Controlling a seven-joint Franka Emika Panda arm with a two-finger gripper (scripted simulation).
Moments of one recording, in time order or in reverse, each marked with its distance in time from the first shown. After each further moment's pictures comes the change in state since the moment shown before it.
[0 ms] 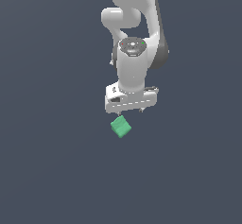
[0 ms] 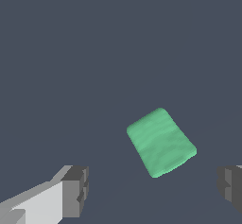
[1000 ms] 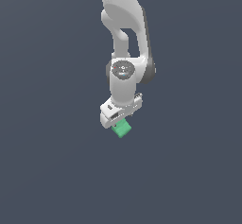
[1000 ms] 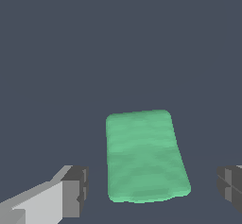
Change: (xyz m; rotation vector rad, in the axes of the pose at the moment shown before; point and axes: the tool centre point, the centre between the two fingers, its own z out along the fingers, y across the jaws) arm -0.010 0.034 0.066 -0.024 -0.030 -0.450
